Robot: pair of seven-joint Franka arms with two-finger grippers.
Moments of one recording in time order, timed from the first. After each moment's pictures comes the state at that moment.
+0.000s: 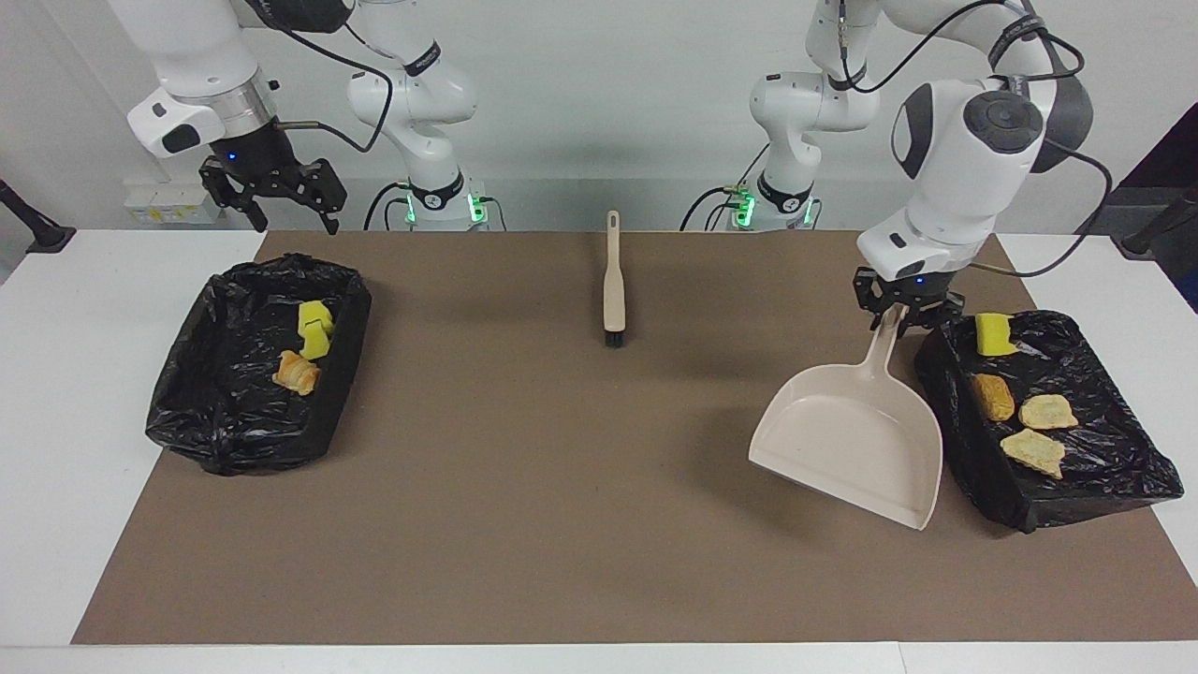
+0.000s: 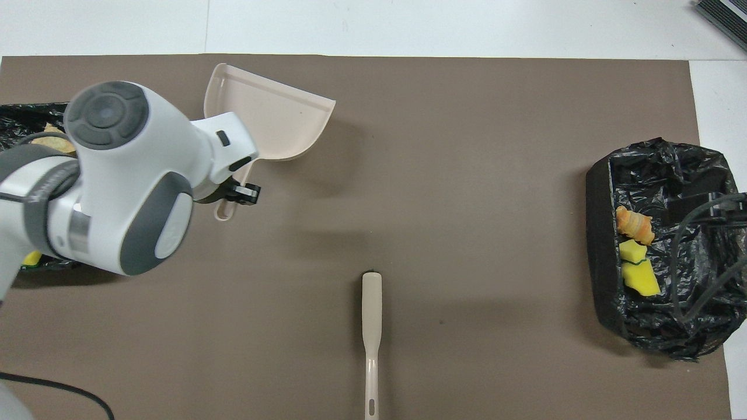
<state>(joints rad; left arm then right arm) -0.40 0.20 -0.02 -1.74 -0.02 1.96 -0.13 0.05 -0.10 -0.09 -1.65 -0.02 1.54 0.01</state>
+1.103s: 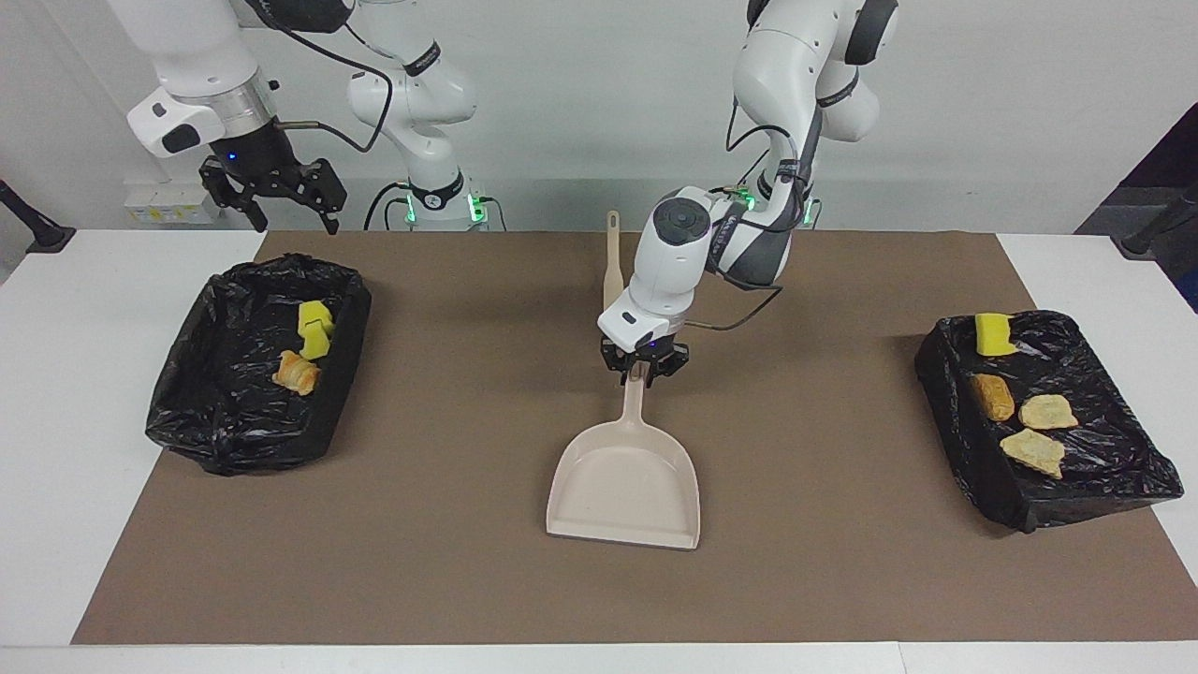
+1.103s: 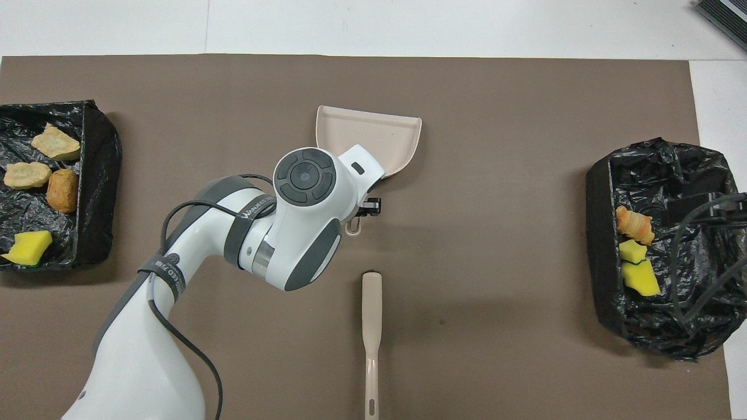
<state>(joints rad) -0.61 0.37 0.00 -1.72 -0.08 2.17 -0.47 0.05 -0.10 -0.09 -1.65 -0.02 1.54 0.01</state>
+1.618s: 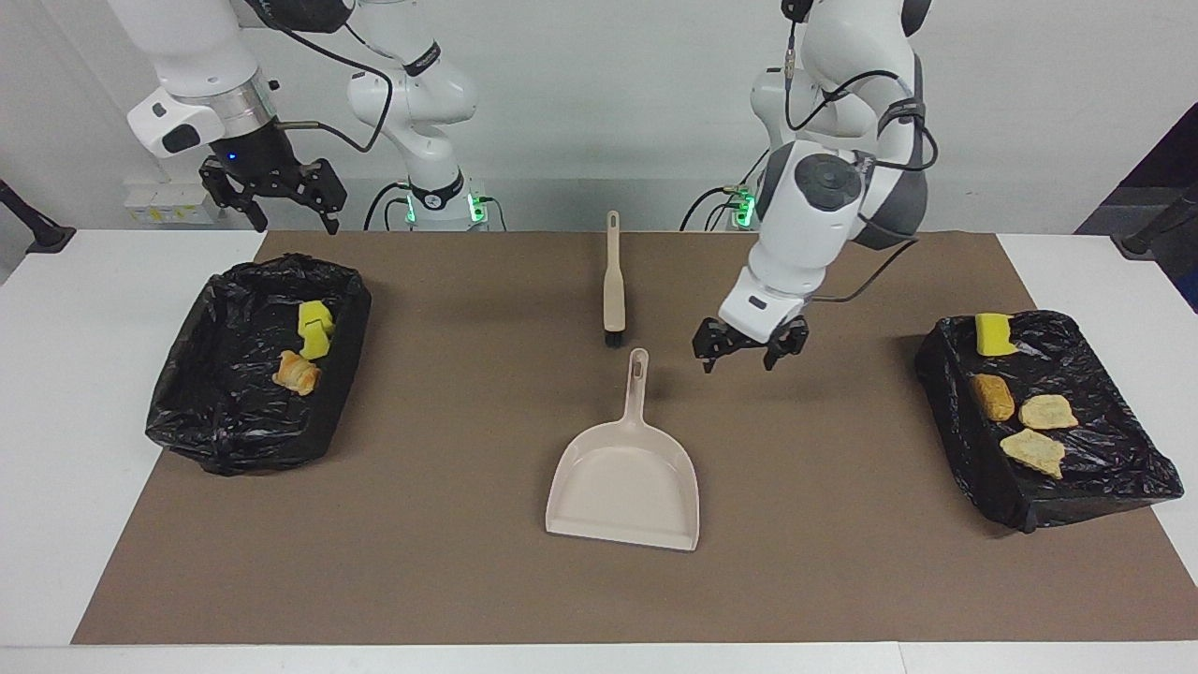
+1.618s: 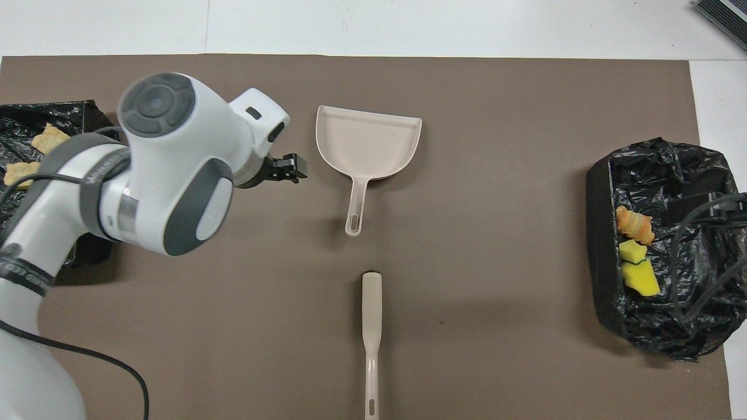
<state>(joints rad) -0.39 0.27 0.02 -1.62 -0.07 1.93 -0.36 0.05 -0.10 -0.09 -1.65 -0.02 1.54 0.01</state>
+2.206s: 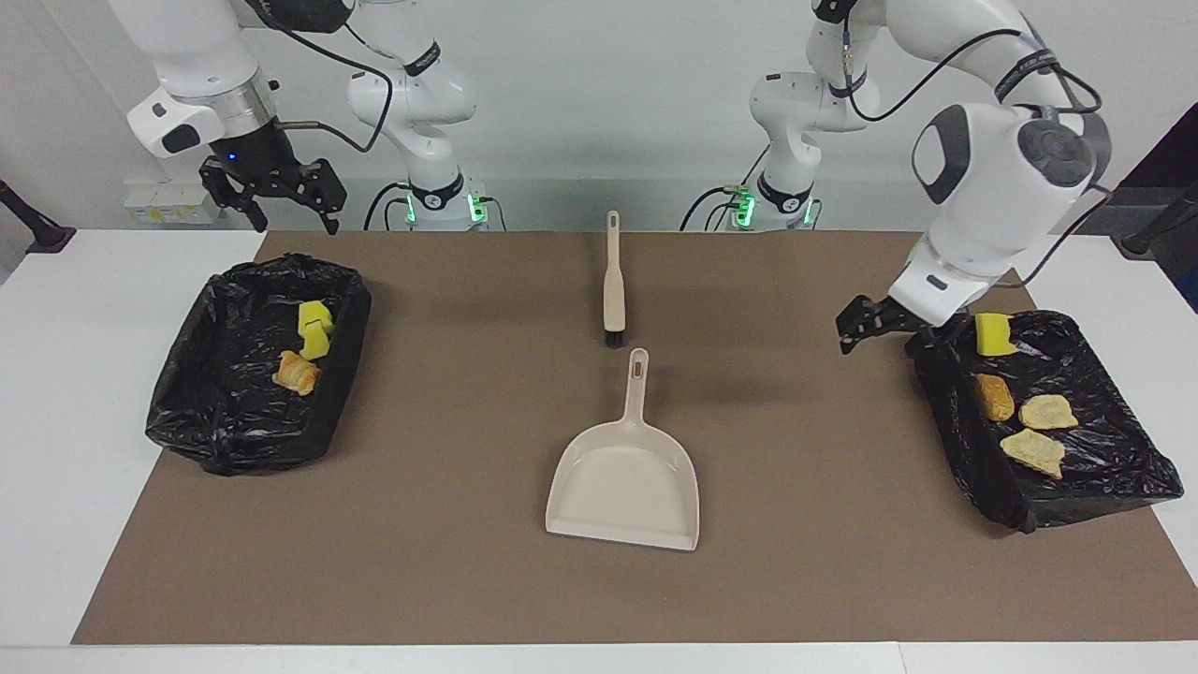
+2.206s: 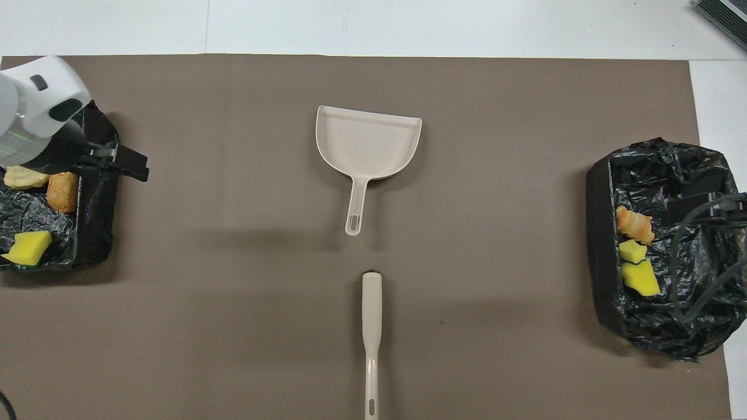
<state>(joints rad) -0.10 0.14 0.03 -1.55 -0.07 1.64 0.09 0.05 -0.10 -0.09 -1.65 -0.02 1.54 0.01</state>
